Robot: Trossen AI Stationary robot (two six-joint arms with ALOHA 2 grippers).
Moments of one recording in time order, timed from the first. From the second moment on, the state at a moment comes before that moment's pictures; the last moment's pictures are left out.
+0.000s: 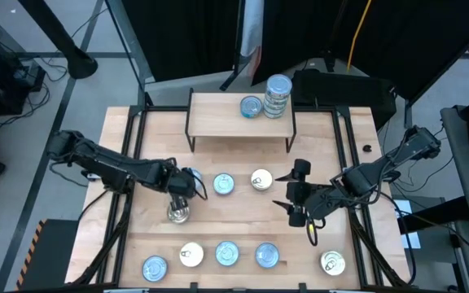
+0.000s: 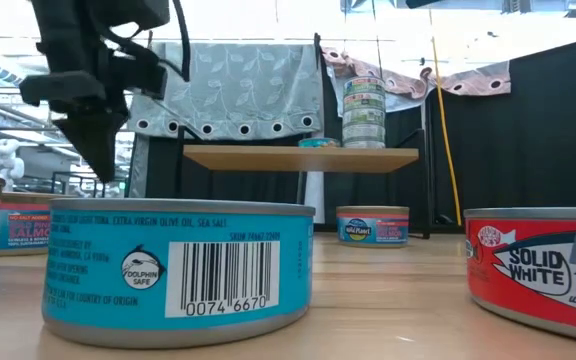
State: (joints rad) left arm -0.21 1.36 0.84 -0.88 -0.24 -0.49; right arm 0.52 1.28 1.17 -0.67 0.62 0.30
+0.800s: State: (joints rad) left arm -0.12 1.30 0.63 -0.66 -0.21 -0.52; right arm 0.52 1.28 1.17 -0.69 0.63 0.25
